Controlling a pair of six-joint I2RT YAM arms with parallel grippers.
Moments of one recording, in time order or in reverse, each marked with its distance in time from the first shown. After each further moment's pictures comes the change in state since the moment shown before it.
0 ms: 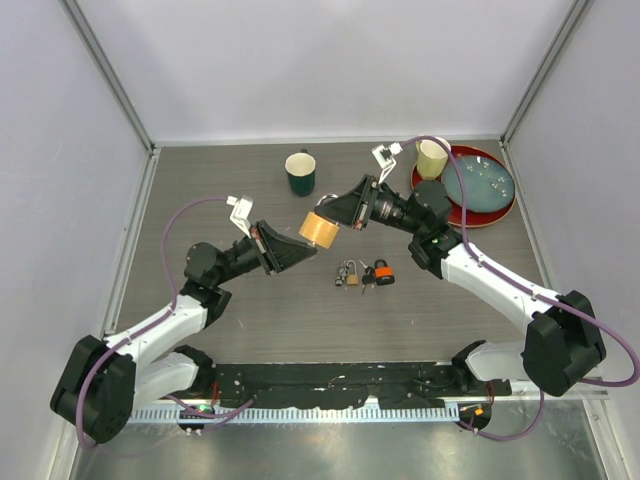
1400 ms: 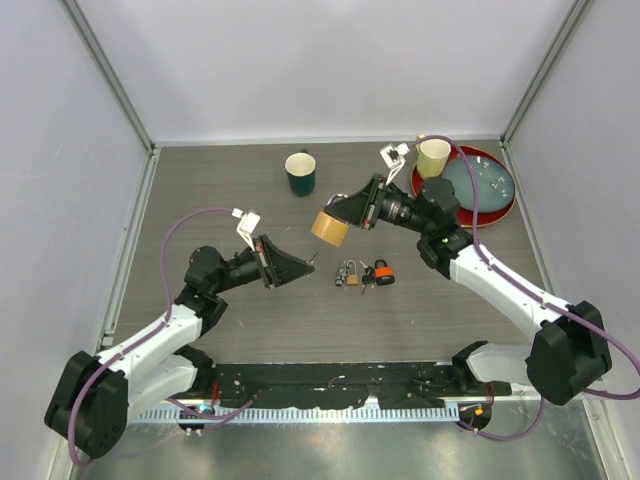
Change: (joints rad) left arm -0.002 -0.091 -0.053 -0.204 0.034 0.115; right arm -0.041 -0.051 -0.003 -0.098 -0.001 -0.120
